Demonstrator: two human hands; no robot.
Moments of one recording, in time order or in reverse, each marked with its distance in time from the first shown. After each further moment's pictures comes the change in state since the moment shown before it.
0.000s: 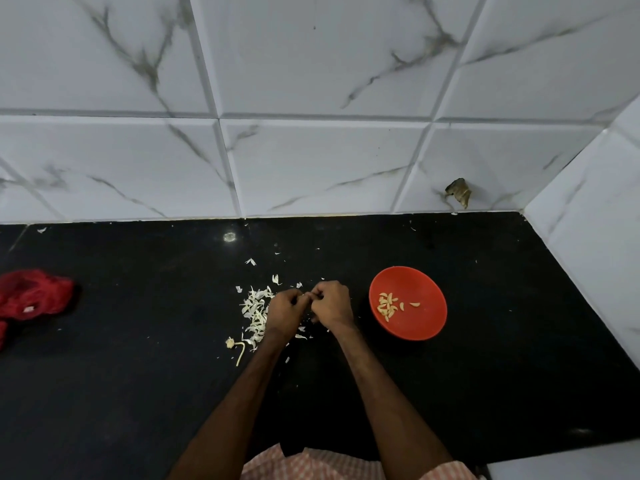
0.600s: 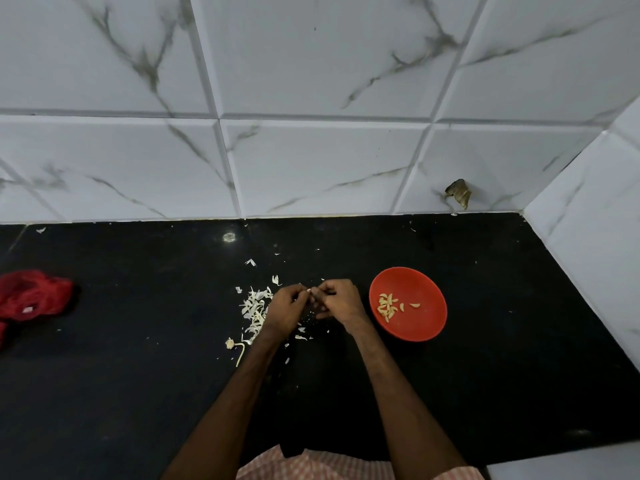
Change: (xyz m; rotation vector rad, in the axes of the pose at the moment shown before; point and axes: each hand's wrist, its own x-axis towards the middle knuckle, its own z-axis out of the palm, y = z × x) left_hand 0.002 0.013 -0.010 -0.093 -0.144 0.112; right_hand 0.008 0.011 -0.015 0.332 -0.106 0.062
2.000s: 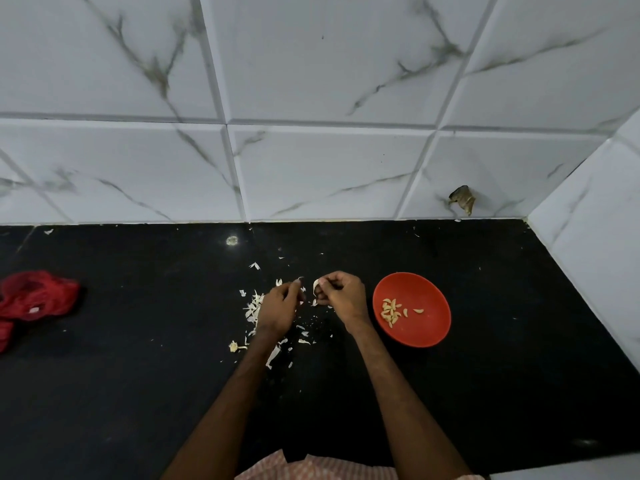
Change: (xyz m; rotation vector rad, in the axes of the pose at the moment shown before) left_hand -0.003 0.005 -0.017 0.045 0.150 -0.085; right_hand 0.000 -0.011 0.004 0.207 0.179 -0.129
